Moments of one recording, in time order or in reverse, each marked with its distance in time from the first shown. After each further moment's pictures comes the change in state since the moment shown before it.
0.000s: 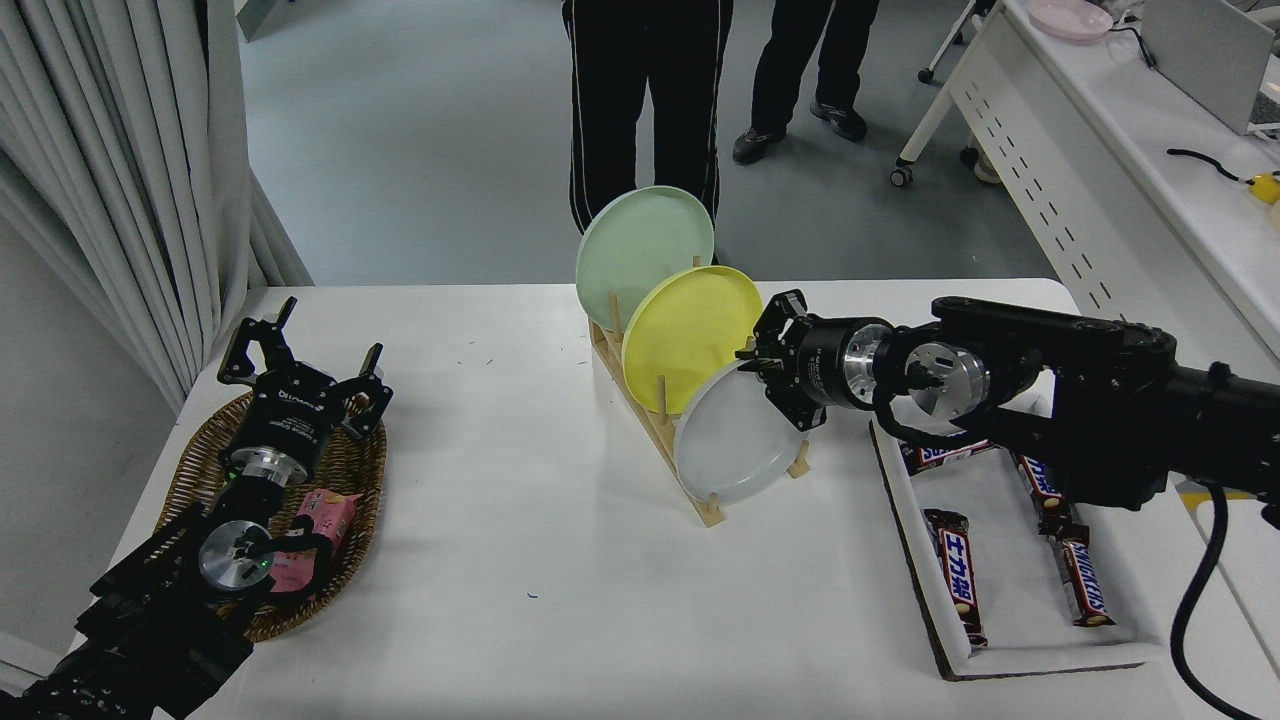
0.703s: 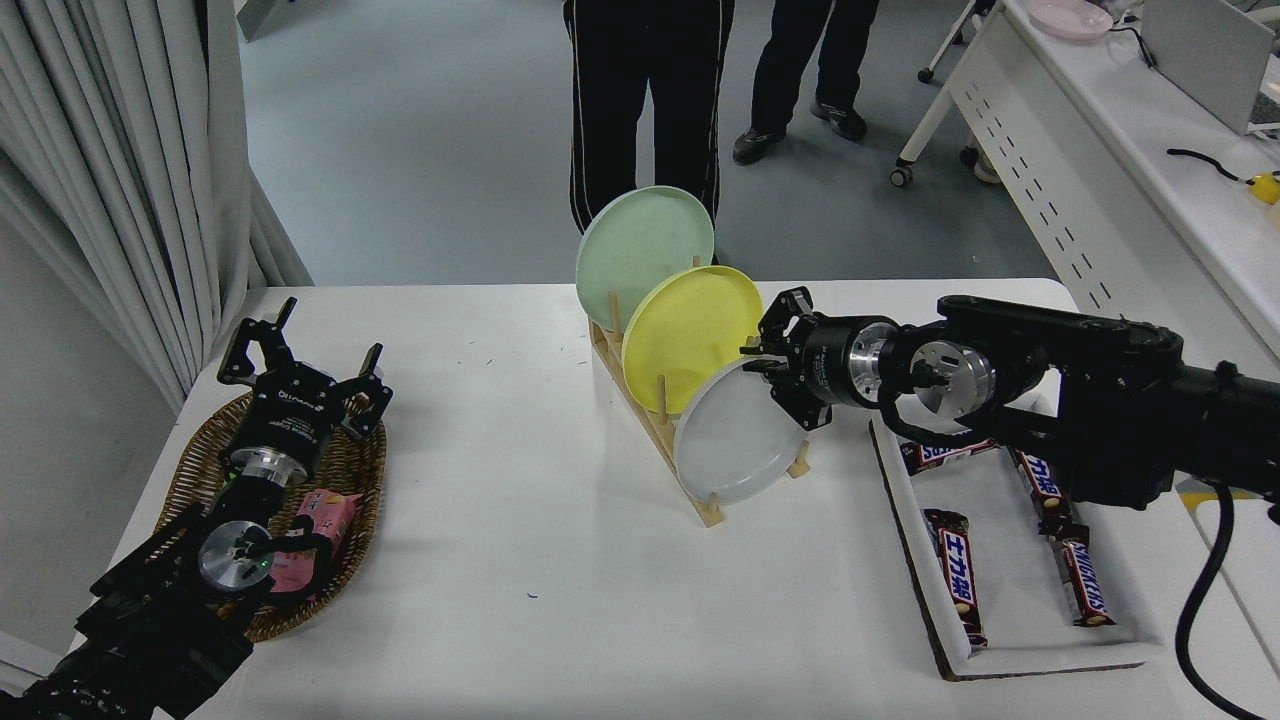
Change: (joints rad) left arm 0.000 0.000 0.000 0.000 0.000 0.000 0.000; right arm 0.000 -0.009 0.000 0.001 0.003 0.001 0.000
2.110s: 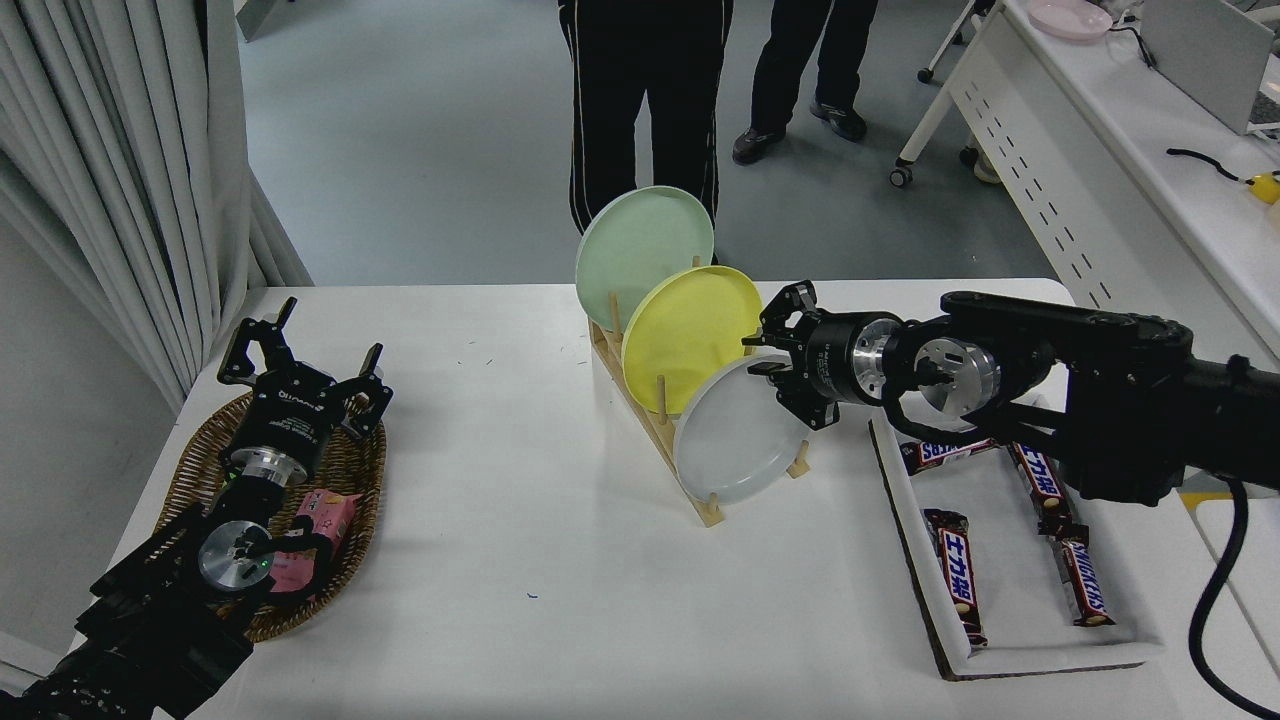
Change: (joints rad) left arm 0.000 0.000 0.000 0.000 0.000 0.000 0.000; right arm 0.016 -0.020 -0.008 0.031 -0.005 -0.020 0.001
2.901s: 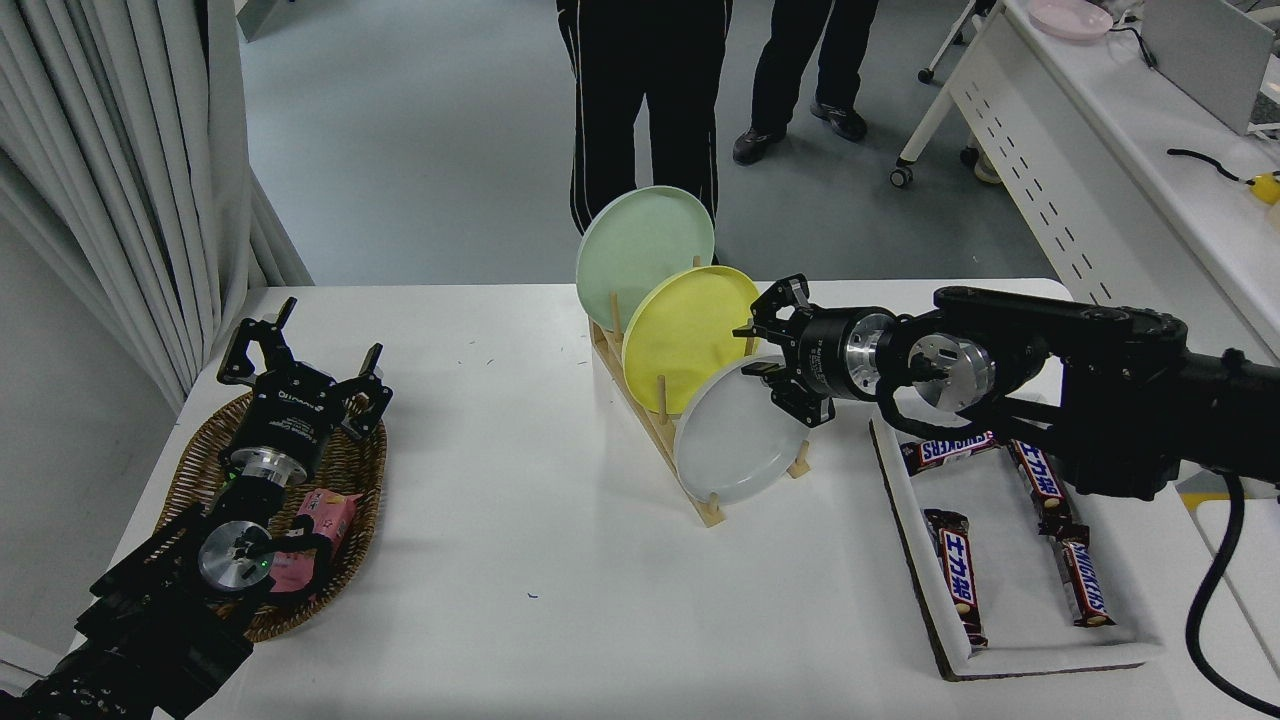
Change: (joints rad) left arm 0.000 0.000 0.000 0.000 0.000 0.000 0.000; right arm 0.021 0.004 -0.015 0.006 0.000 0.007 0.001
